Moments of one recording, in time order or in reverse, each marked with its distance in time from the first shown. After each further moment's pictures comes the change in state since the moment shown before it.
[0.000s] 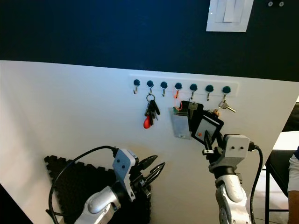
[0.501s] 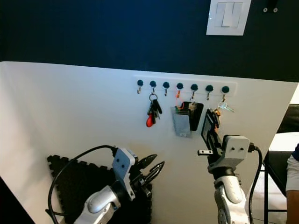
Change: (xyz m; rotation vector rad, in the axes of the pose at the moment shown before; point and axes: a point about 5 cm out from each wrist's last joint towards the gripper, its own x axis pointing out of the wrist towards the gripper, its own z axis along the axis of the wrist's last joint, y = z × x) left arm 0.001 0.001 0.003 0.008 -0.008 0.008; right arm 0.000 0.002 0.002 0.014 -0.015 -0.003
